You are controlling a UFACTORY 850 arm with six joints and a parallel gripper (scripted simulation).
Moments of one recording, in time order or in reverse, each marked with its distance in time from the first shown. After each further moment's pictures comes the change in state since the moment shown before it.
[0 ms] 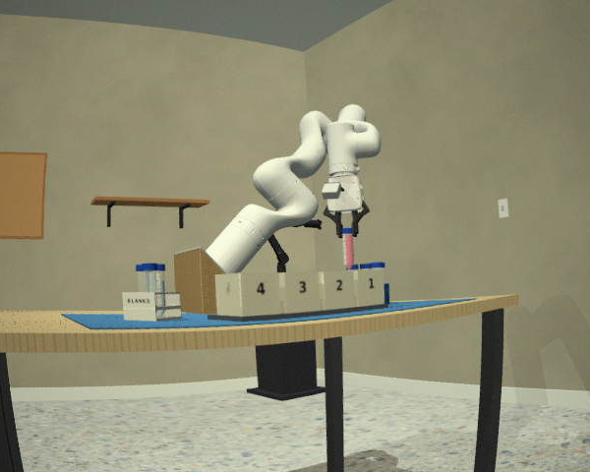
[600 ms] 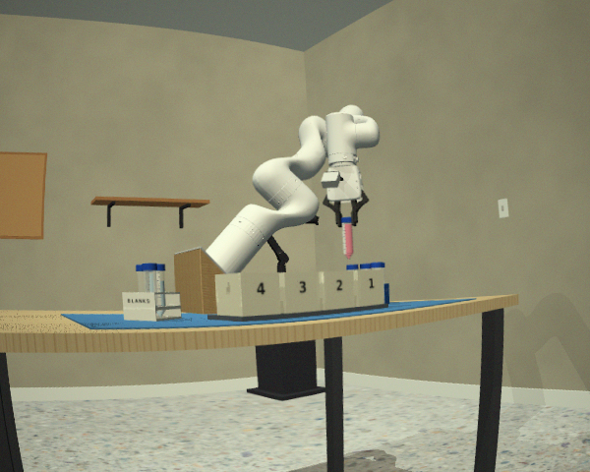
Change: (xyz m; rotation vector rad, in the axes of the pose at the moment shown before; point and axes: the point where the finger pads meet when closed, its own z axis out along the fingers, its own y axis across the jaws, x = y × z) arm 0.000 0.000 -0.030 0.000 0.000 0.000
